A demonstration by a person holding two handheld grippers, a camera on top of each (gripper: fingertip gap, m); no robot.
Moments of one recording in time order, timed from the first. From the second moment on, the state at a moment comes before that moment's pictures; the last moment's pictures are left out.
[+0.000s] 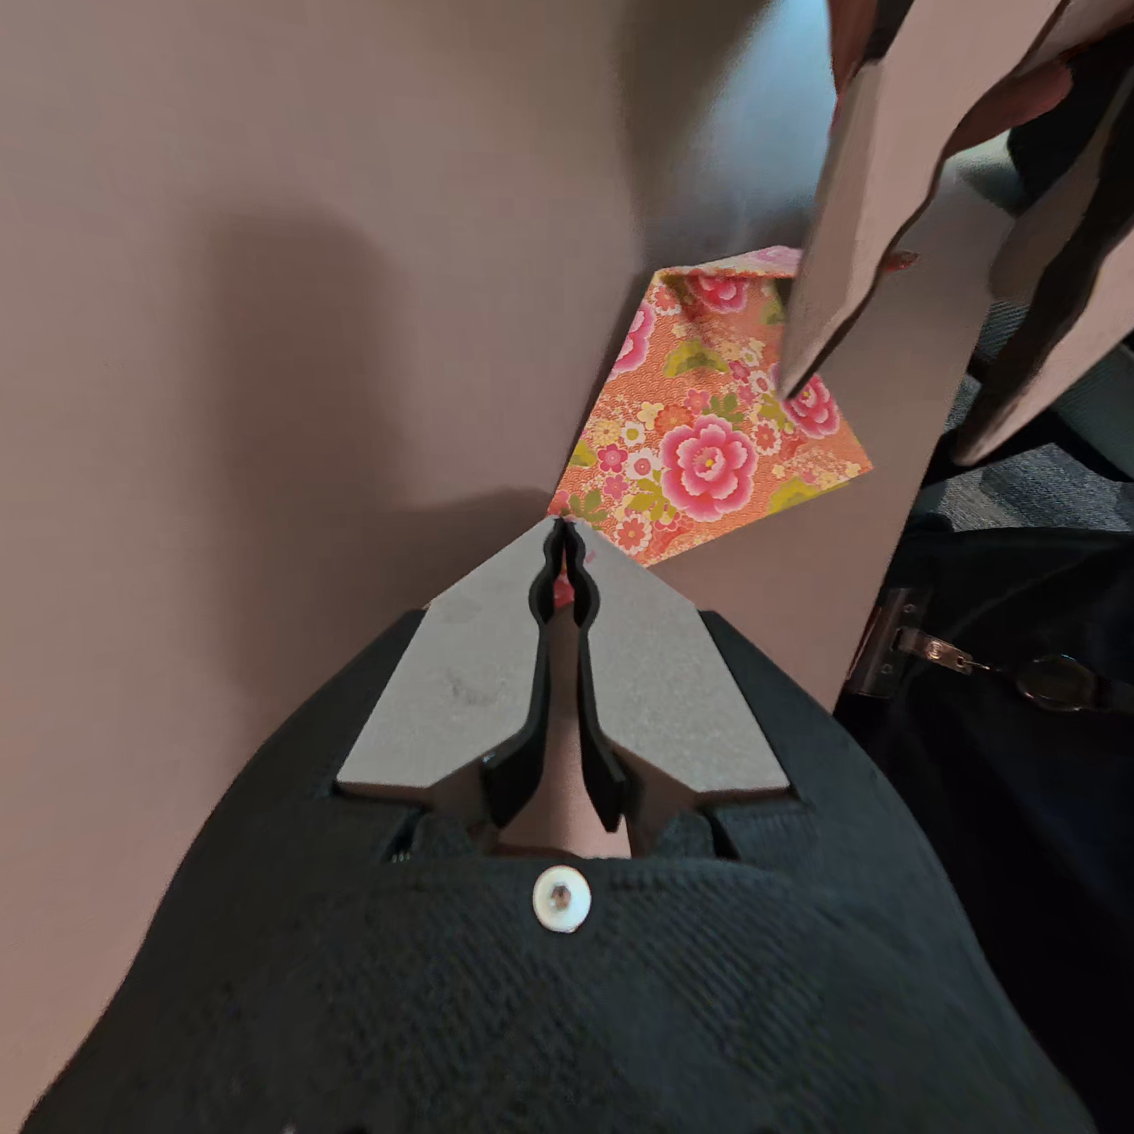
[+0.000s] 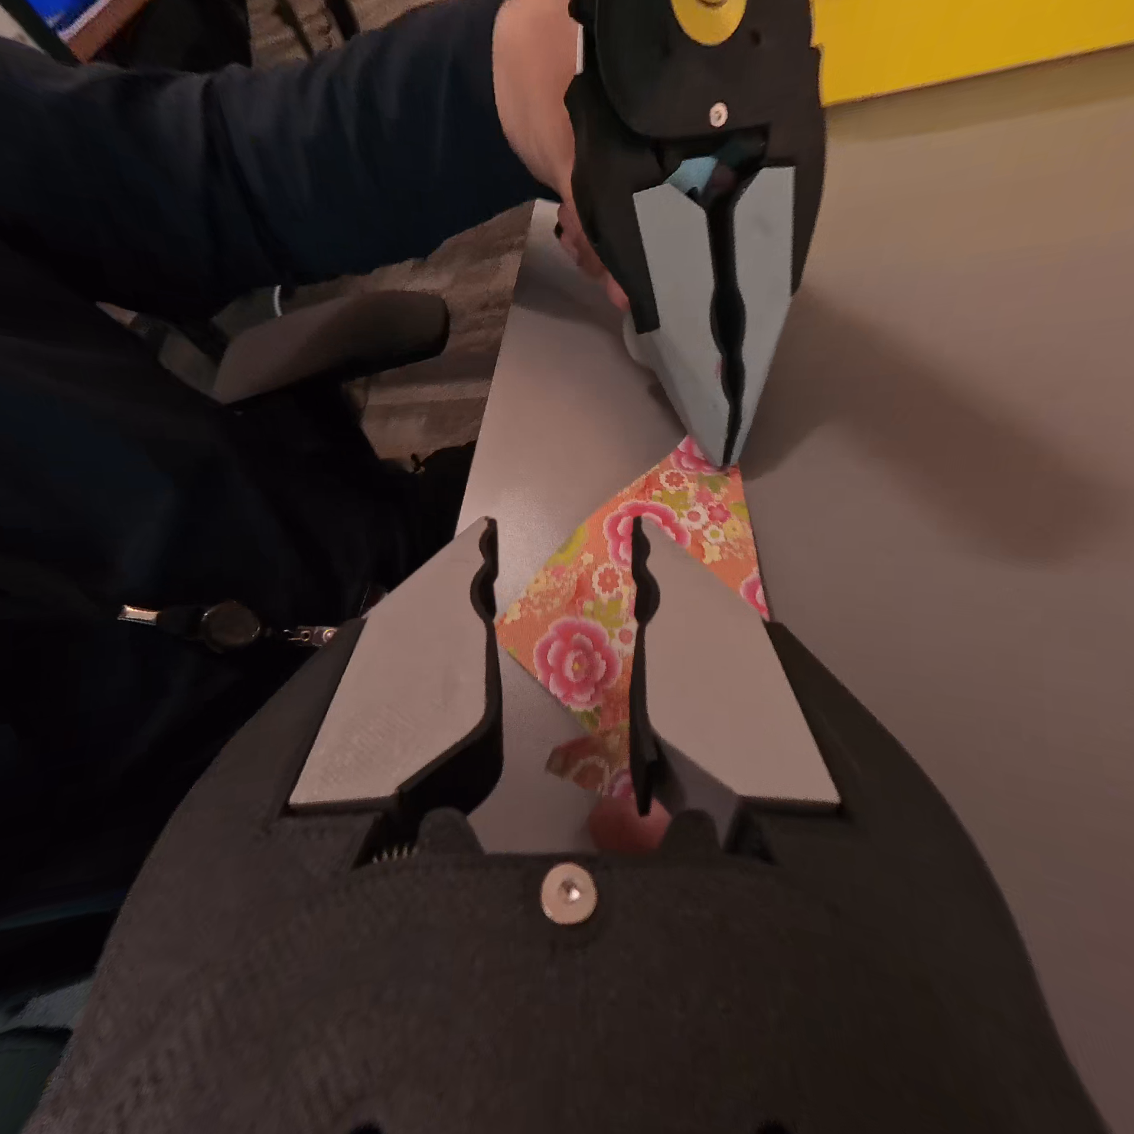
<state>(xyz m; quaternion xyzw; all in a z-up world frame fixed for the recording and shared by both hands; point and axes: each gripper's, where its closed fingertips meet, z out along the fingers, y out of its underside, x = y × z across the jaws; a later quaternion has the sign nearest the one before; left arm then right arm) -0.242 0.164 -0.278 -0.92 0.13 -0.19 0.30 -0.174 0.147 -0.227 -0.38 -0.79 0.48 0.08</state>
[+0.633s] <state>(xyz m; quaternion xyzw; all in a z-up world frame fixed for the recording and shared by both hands) -0.265 0.143 -0.274 -0.93 0.10 -0.21 0.28 -0.202 0.143 -0.268 -0.40 -0.80 0.45 0.01</state>
